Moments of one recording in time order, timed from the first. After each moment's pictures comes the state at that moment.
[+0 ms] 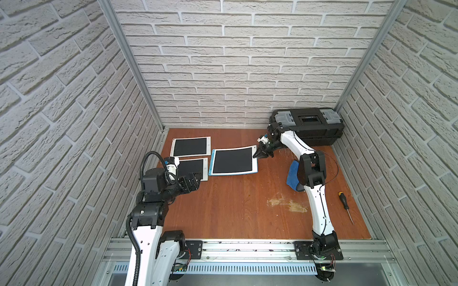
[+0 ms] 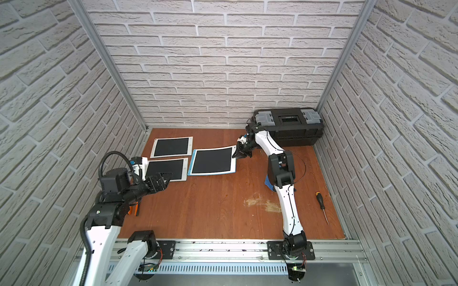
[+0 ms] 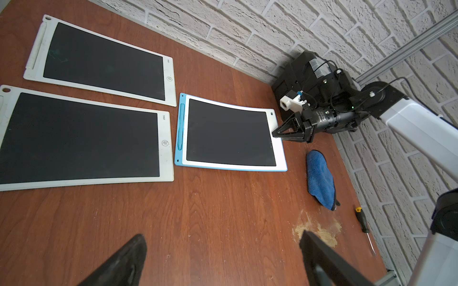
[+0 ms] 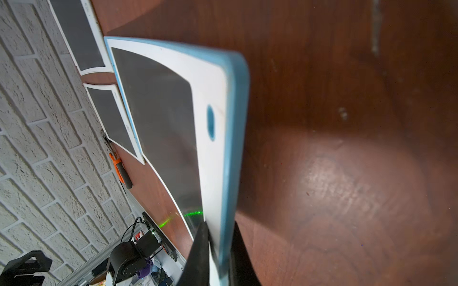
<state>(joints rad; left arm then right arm) 0.04 0.64 0.82 -0.77 0.46 -0.32 0.19 2.45 2.17 -1.17 -0.68 0.35</state>
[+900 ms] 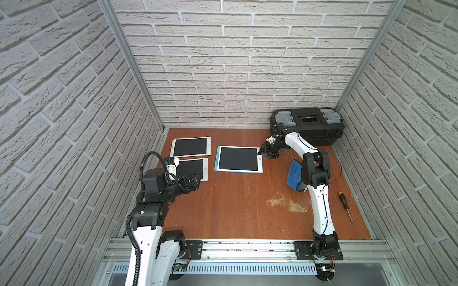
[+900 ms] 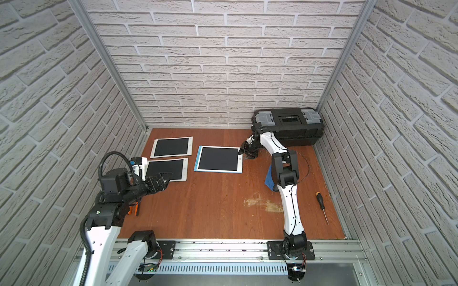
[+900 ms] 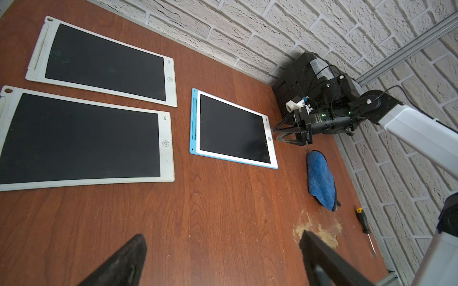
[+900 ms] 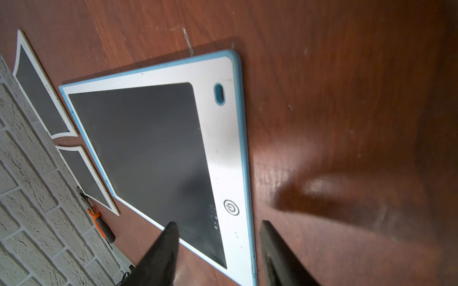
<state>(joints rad) 0.04 0.63 0.82 -0.77 0.45 -0.32 0.14 2.43 2.11 -1.03 -0.52 0.48</state>
